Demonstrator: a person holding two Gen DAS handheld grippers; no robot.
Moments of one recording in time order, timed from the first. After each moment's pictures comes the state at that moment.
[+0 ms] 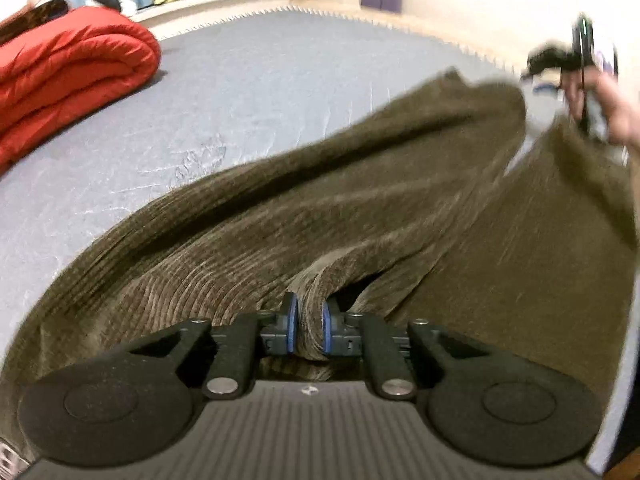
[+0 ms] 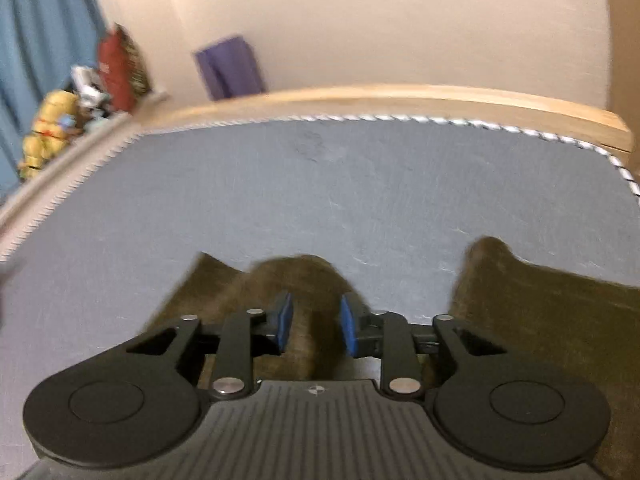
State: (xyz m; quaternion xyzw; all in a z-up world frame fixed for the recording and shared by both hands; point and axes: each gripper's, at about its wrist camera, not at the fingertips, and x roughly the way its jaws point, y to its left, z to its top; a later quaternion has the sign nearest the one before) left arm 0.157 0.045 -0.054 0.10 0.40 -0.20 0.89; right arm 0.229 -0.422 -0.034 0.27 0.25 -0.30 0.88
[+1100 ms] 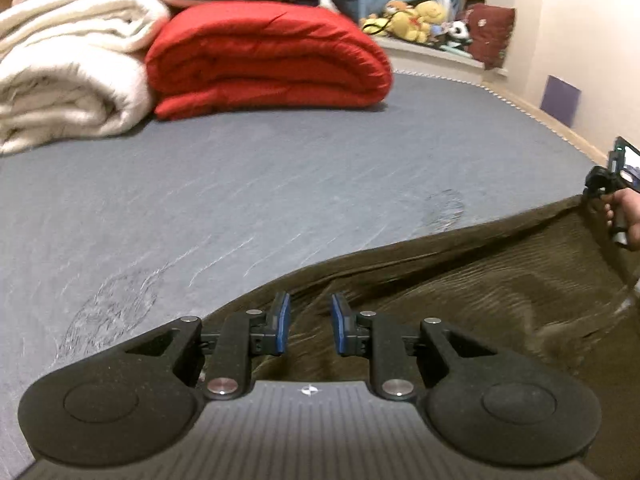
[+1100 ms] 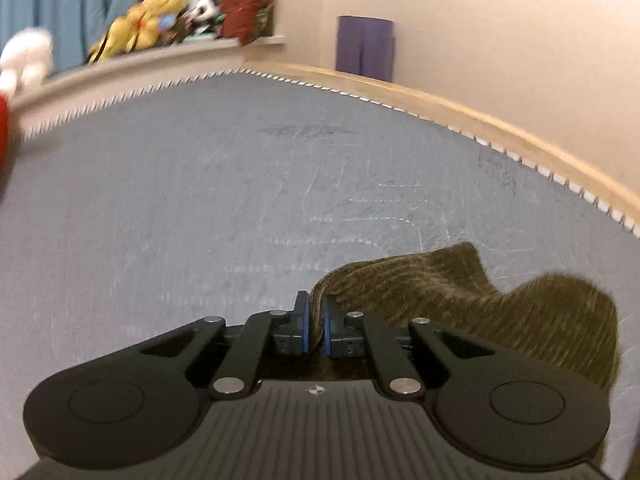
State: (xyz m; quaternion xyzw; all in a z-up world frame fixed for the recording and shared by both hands) left arm 0.143 0.224 -0.024 -0.02 0.35 0.03 0.94; right arm 0.410 -0.286 -0.055 0.11 0.30 -0.24 0.92
